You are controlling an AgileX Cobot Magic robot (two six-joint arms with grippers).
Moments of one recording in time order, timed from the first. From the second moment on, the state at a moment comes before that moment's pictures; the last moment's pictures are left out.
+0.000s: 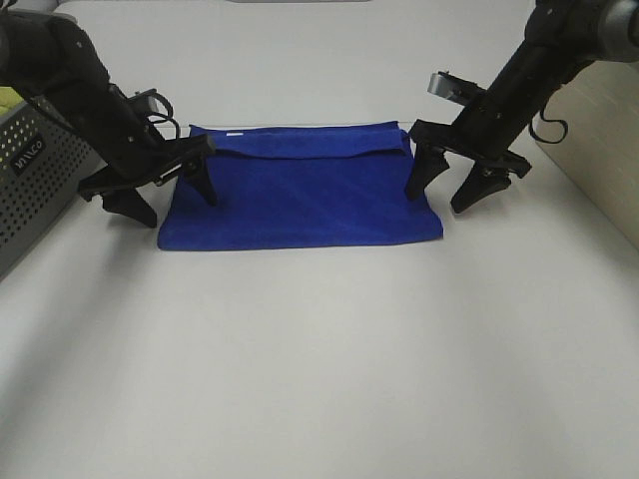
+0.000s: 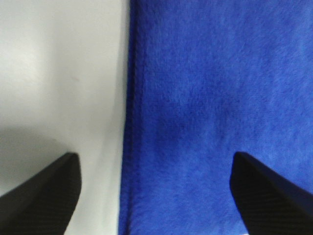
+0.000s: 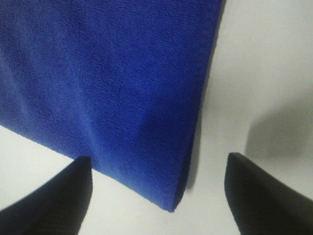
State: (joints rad) left arm -0.17 2.38 -1.79 -0.41 0.85 -0.09; right arm 0.10 2.42 -1.96 0.46 1.15 -0.19
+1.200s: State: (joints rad) left arm -0.24 2.31 -1.63 -0.38 0.94 -0.10; right arm 0.11 2.39 -1.76 0.49 1.20 -0.17
